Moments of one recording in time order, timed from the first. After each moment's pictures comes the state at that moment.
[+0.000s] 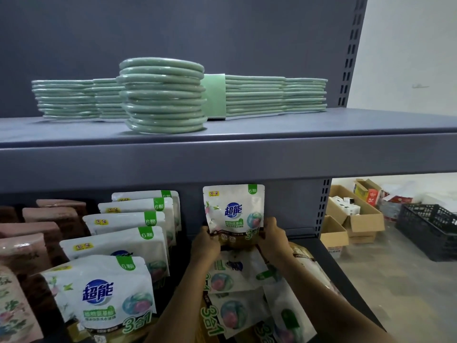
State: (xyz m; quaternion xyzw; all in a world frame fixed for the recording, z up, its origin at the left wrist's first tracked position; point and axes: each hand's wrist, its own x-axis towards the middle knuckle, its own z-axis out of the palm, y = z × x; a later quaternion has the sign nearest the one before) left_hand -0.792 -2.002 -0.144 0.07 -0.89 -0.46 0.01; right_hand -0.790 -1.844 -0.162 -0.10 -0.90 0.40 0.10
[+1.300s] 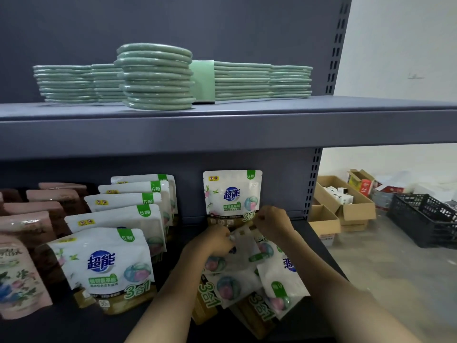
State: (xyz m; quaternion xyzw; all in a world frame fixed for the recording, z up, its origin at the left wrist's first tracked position) left_hand -0.753 -1.989 -0.131 -0.11 -0.95 -0.23 -0.17; right_hand -0.758 -1.832 -0.135 -0.10 -0.95 0.29 0.07
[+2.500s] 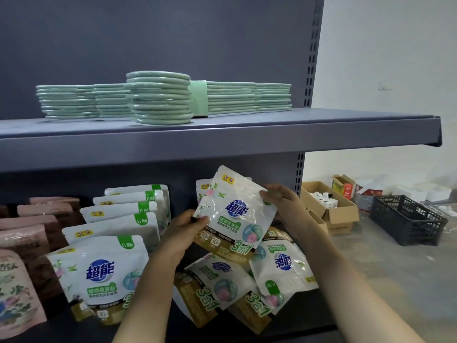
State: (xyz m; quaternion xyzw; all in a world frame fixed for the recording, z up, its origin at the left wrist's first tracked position) left_hand -0.736 -2.035 -0.113 -0.06 -0.72 -0.69 -0.02; right_hand -0.716 -1.806 -0.084 -0.01 -0.65 0.75 0.12
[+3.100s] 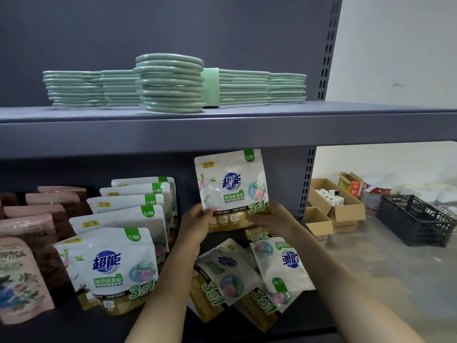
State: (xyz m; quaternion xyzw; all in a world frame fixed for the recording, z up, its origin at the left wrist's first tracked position) left_hand -0.740 -2.014 -0.115 0.02 -0.70 -0.71 0.02; right_hand -0.737 -1.824 -0.123 0.00 -0.80 0.60 0.02
